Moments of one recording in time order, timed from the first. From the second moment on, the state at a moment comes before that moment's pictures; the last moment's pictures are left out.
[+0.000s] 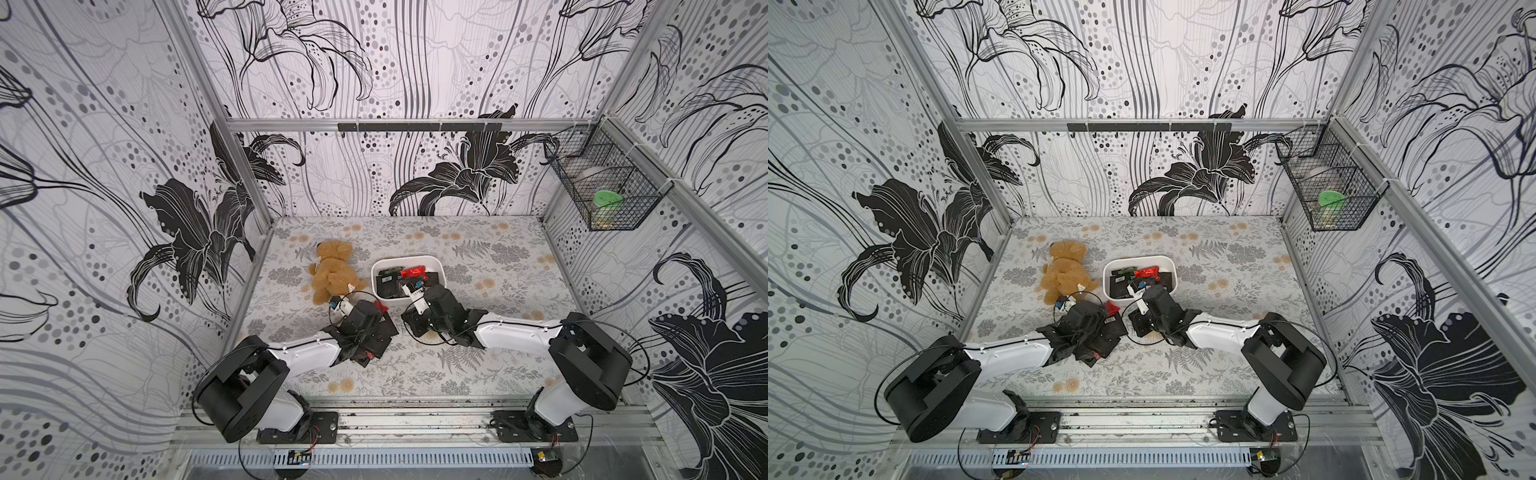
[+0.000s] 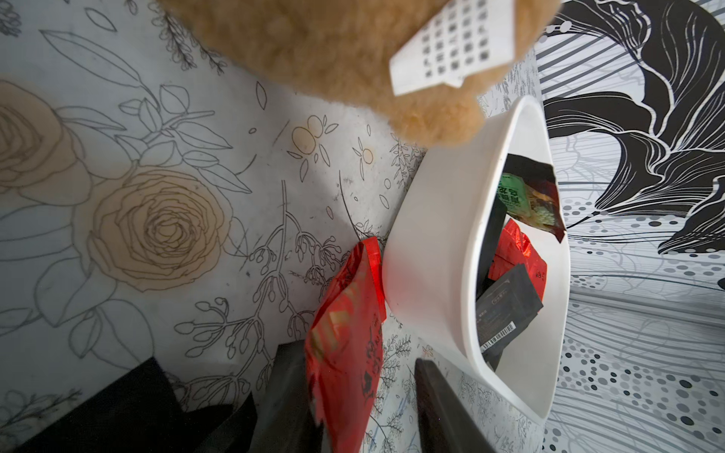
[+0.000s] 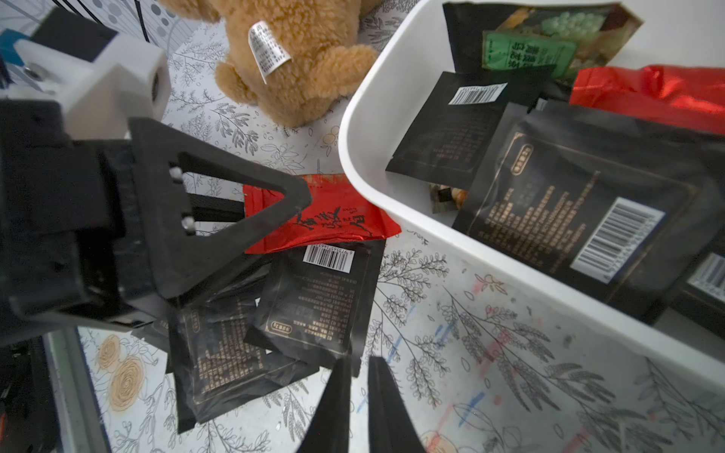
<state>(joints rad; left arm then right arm) -0.66 1.42 0.50 0.17 -0.33 -1.50 0.85 1.60 0.80 0.14 -0.11 0.30</state>
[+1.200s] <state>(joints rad) -0.64 1.06 0.67 -0.32 -0.36 -1.32 0.85 1.38 0.66 0.16 0.11 0.32</state>
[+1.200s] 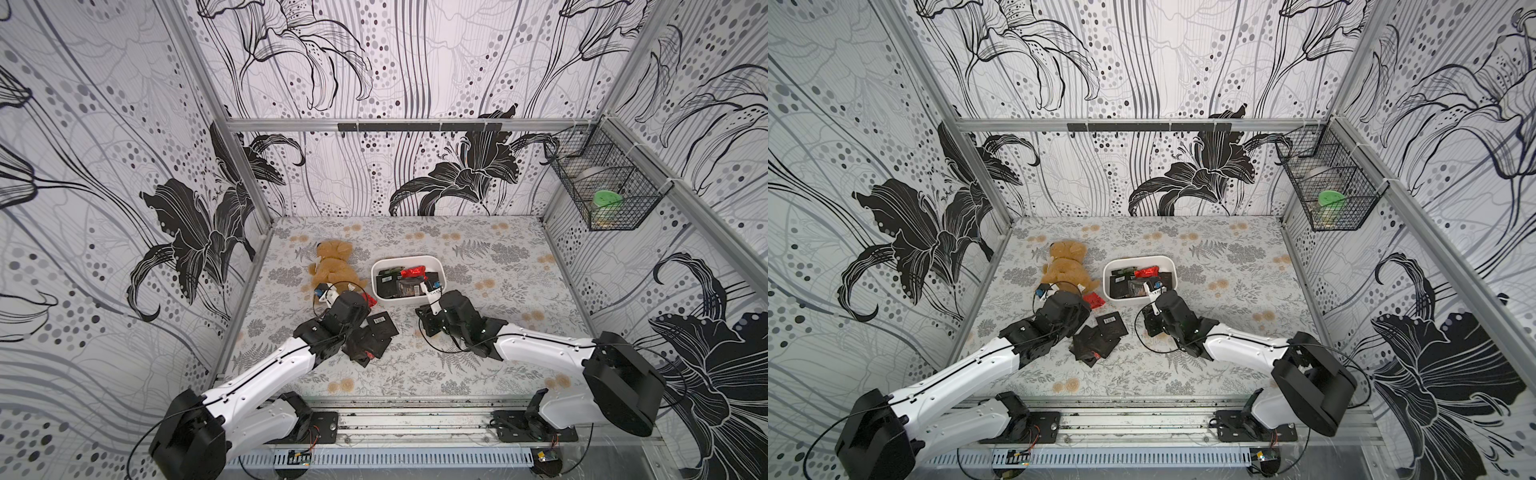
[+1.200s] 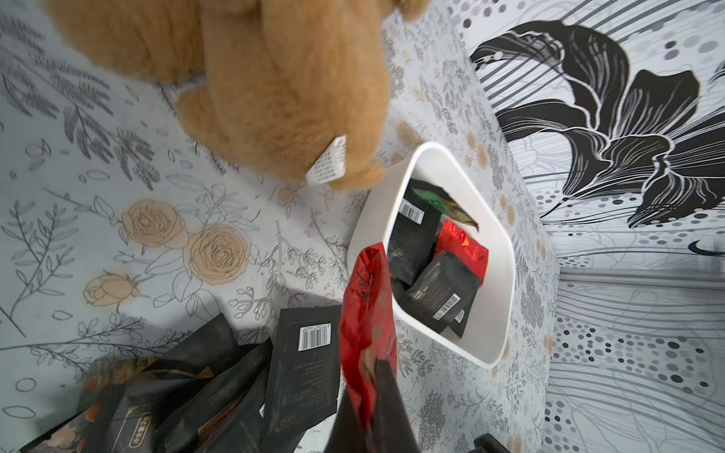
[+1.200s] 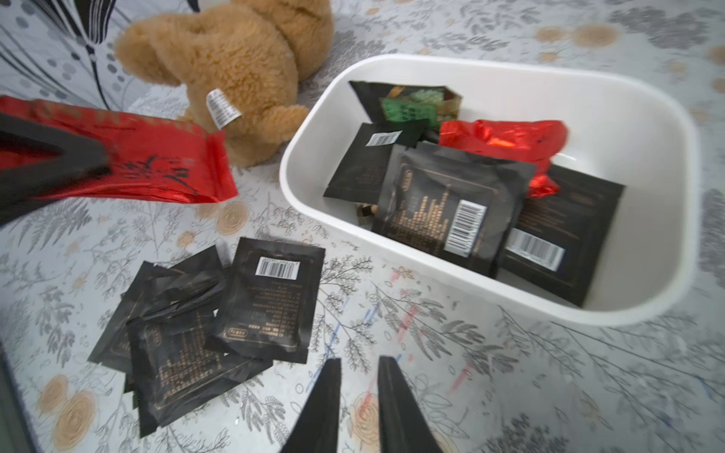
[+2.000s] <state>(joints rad) -0.71 1.84 1.39 -0.26 -0.22 -0.94 0.54 1.26 0.50 0.24 -0.01 0.49</state>
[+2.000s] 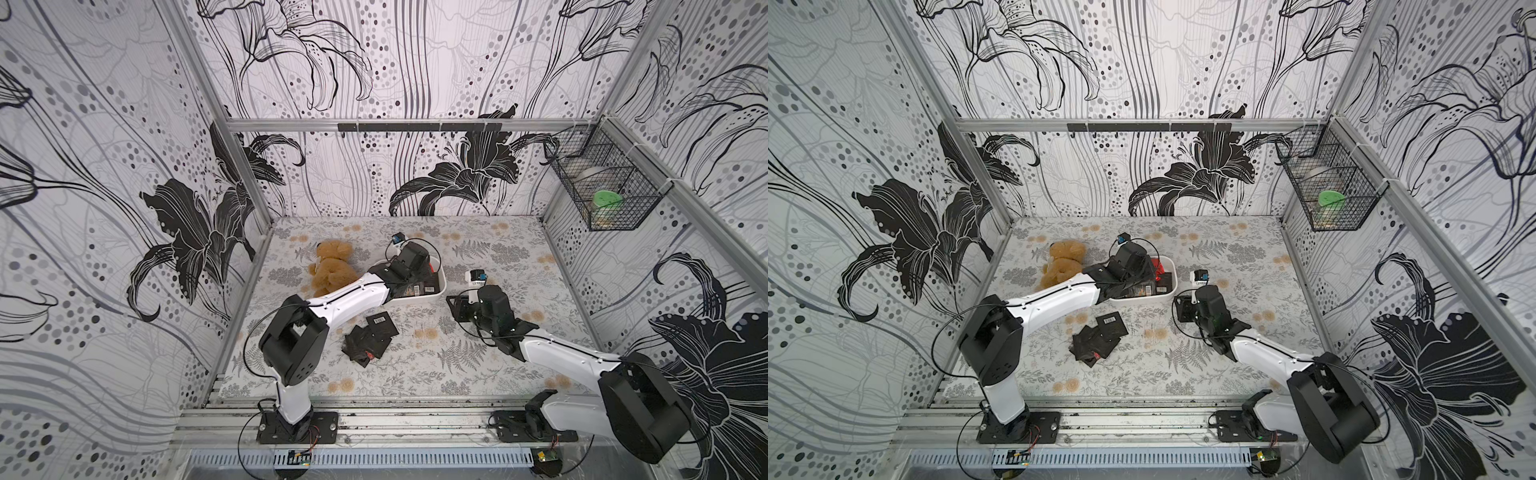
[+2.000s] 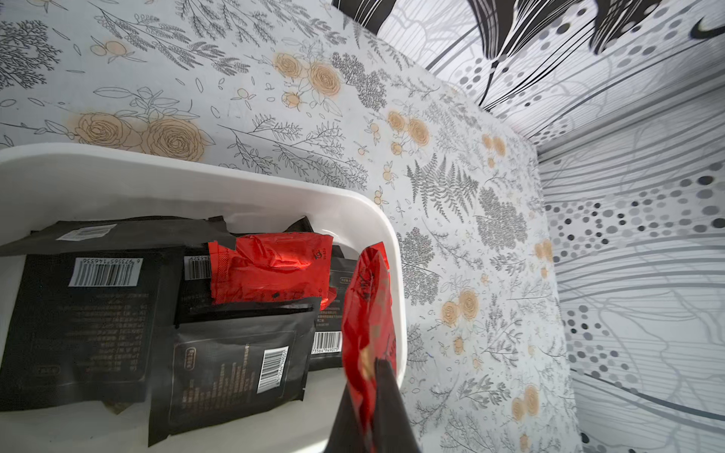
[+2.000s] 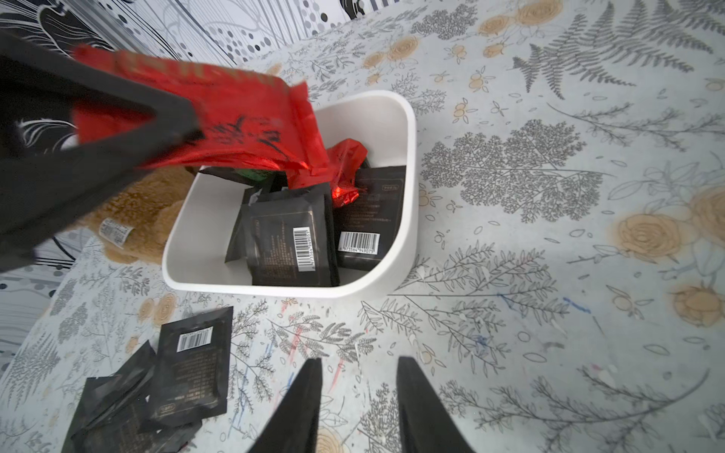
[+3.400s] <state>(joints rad) -0.65 1.24 0.58 -0.16 -0.31 -1.14 0.85 1.74 0.89 0.13 -0.28 0.29</state>
